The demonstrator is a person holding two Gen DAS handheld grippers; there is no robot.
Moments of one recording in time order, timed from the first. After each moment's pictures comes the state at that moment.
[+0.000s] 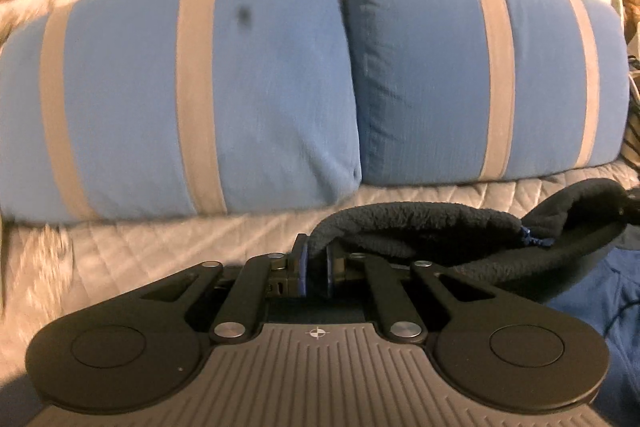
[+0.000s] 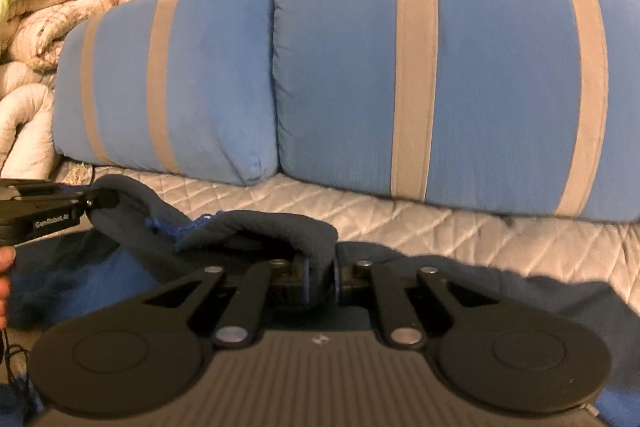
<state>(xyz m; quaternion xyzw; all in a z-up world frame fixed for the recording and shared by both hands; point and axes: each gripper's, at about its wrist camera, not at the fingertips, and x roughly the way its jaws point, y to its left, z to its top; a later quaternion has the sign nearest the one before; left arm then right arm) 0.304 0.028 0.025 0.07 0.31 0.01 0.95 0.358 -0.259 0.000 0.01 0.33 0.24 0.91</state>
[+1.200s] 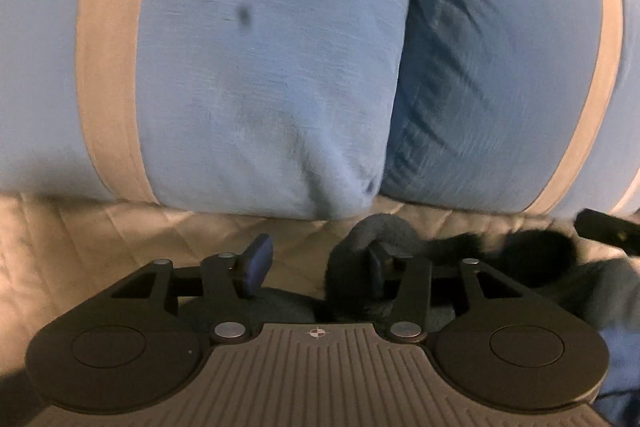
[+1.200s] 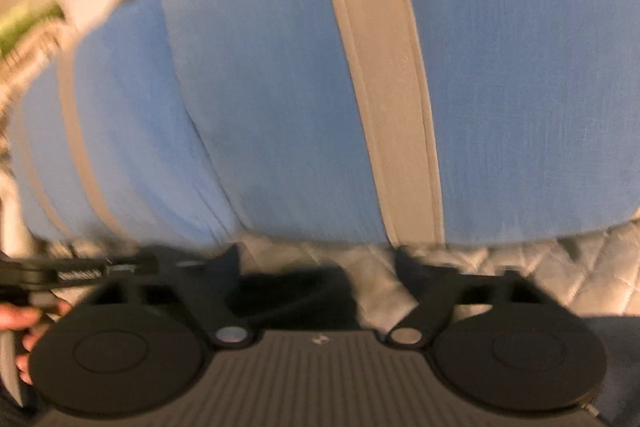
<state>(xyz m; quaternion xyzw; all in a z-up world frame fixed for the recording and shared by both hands) 0.439 0.067 -0.027 -0.08 0.42 -0.02 0.90 0.491 -0.258 -0.044 0.13 0.35 0.24 0.90</state>
